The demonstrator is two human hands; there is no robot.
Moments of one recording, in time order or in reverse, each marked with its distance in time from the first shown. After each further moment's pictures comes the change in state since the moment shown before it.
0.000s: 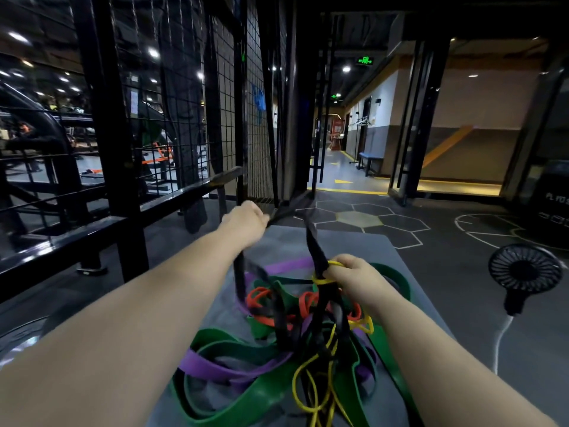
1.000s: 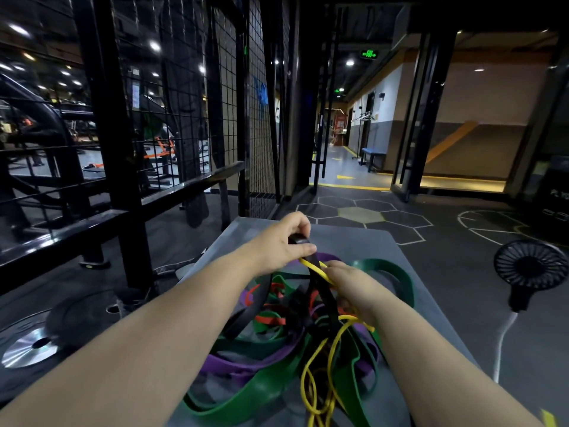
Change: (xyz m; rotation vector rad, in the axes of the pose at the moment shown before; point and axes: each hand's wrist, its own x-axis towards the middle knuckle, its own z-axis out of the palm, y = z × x) left_hand -0.051 0.011 0.031 -0.475 -0.330 0.530; right_hand -0.002 0.005 0.016 0.096 -0.168 0.169
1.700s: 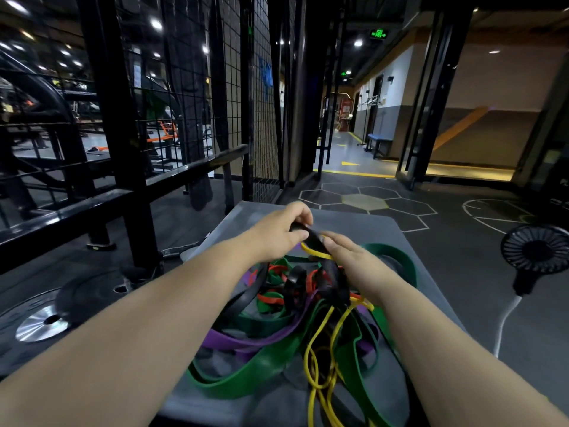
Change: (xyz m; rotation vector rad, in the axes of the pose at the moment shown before) left_hand -0.006 -0.009 -0.002 0.285 0.007 -0.061; right_hand -0.011 0.000 -0.004 -0.029 -0.013 -0.225
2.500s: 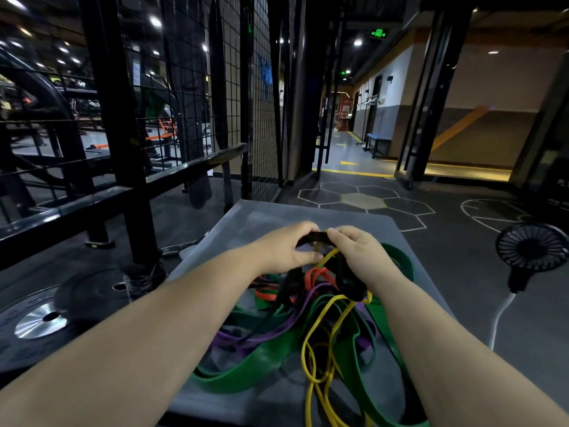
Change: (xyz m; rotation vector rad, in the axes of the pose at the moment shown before) left_hand -0.008 -0.002 0.020 0.045 -0.176 -0.074; right_hand 0.001 -0.007 -0.004 -0.121 0.200 -0.077
